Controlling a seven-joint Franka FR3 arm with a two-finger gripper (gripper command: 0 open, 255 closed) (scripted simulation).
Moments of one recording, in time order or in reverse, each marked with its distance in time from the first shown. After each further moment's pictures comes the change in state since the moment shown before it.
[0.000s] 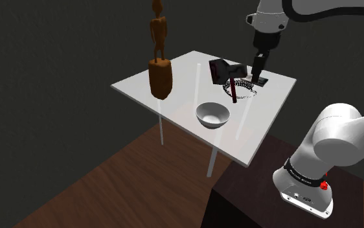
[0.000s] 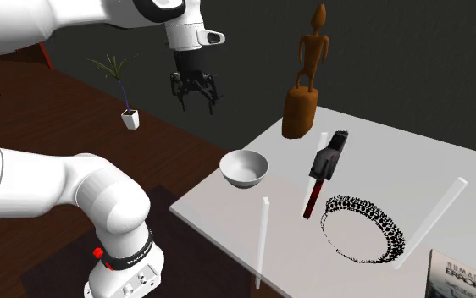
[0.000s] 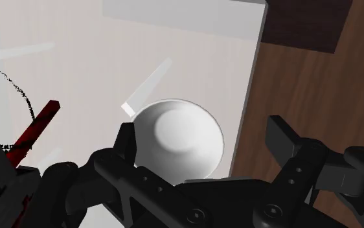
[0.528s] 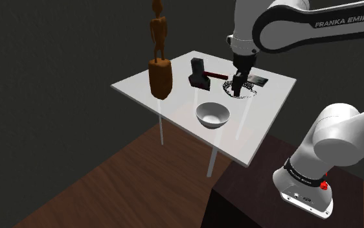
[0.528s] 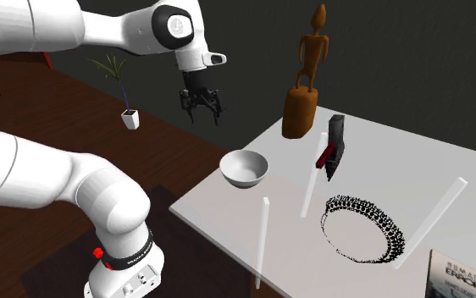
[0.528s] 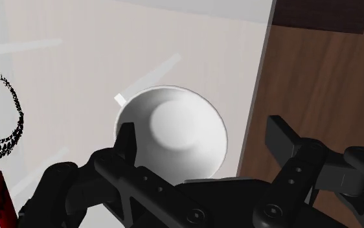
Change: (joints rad) arm 0.002 0.133 0.080 -0.082 -0.012 0.195 0.111
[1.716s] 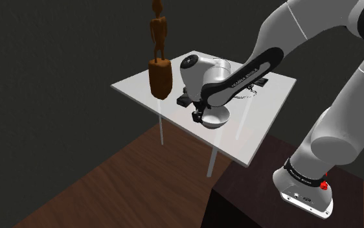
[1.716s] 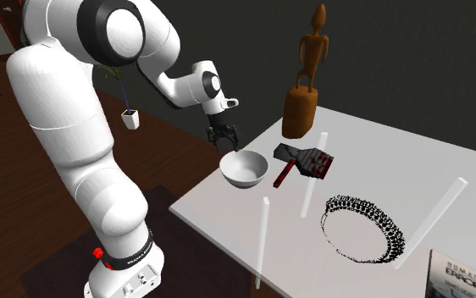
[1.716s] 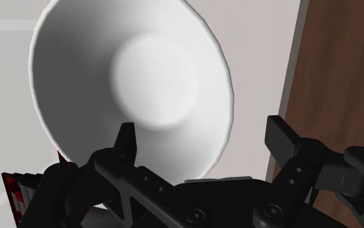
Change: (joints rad) arm -0.075 0.685 0.173 0.106 -0.321 0.441 0.454
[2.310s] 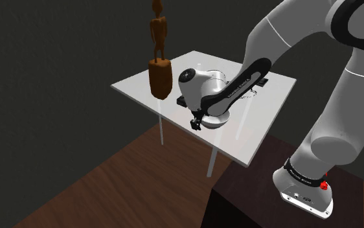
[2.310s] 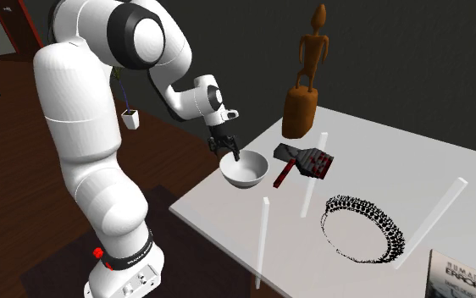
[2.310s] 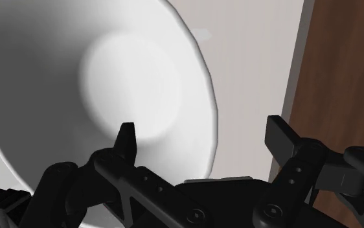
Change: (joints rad) arm 0.003 0.121 -0.009 -0.001 -0.093 0.088 0.102
